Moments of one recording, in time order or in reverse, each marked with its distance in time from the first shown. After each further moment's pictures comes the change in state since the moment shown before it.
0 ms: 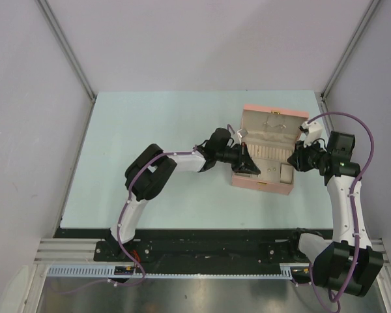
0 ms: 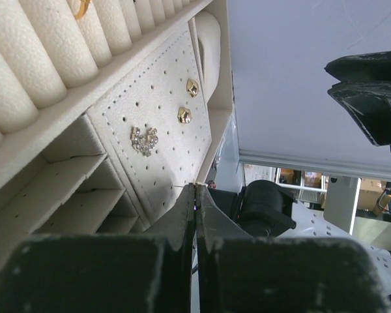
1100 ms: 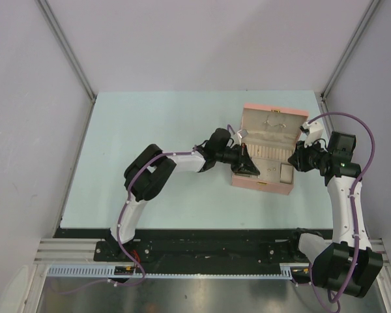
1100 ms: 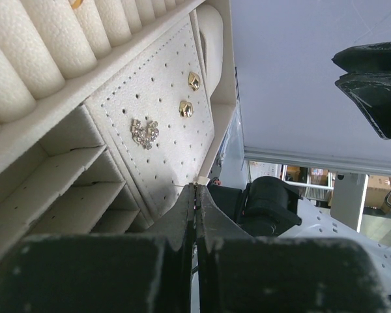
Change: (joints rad) left arm -0.003 -0.013 -0.010 -0.025 0.000 0.036; right arm -0.008 -0.007 0.000 -0.002 -0.004 -0.004
